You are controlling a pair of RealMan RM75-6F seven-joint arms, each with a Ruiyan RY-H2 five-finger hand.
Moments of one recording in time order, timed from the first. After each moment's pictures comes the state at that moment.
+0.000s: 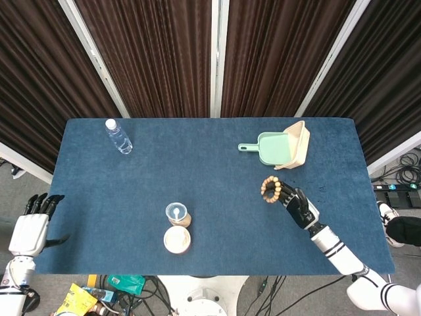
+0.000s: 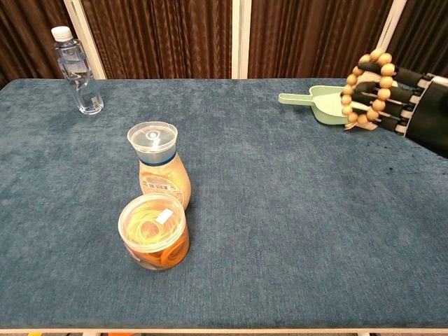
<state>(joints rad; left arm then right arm) -0.12 -1.27 -0.03 -1.47 1.43 1.38 0.04 0.56 -1.48 -0.08 -1.18 -1.65 1.28 1.87</state>
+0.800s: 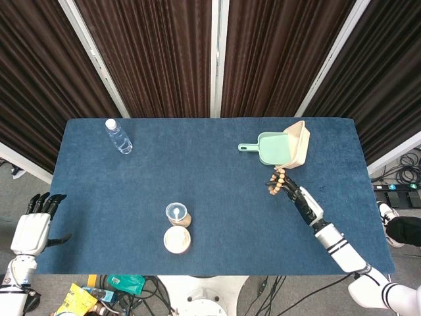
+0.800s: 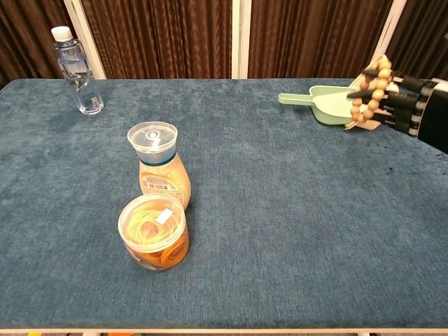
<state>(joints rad) -0.12 -1.27 -0.03 -1.47 1.43 1.38 0.03 0.55 -1.48 -0.07 -1.13 -1.61 1.19 1.52</state>
